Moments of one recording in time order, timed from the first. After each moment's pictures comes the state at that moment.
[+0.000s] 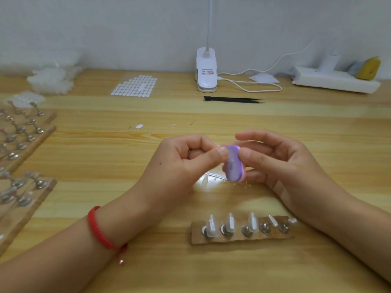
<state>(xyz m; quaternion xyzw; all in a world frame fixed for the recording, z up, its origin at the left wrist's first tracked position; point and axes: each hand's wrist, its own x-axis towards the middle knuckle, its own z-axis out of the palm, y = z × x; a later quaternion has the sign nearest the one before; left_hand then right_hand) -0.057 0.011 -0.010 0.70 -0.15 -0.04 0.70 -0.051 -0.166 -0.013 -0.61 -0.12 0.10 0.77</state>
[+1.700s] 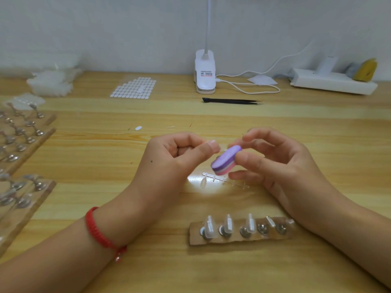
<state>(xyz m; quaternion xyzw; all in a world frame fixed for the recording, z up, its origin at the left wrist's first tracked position) -0.055 0.011 -0.011 0.69 -0.09 0.03 0.72 -0.052 -0.163 -0.014 -0.58 -0.11 0.07 0.80</state>
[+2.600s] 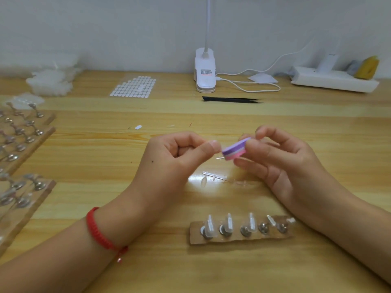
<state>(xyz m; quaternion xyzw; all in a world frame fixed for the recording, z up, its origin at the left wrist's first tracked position) -0.055 0.009 -0.012 0.70 -0.09 0.05 0.71 -0.048 -0.168 -0.015 -0.53 -0.08 0.09 0.84</state>
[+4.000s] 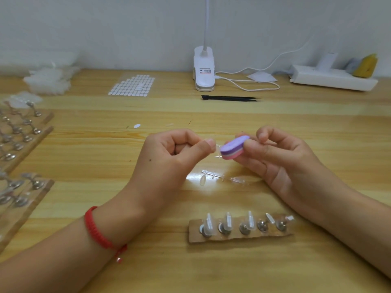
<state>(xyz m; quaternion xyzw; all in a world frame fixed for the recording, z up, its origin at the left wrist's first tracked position) -0.055 0.011 -0.014 0.70 -0.09 0.06 0.71 -0.047 -0.169 -0.015 -0.54 -0.06 0.10 0.83</state>
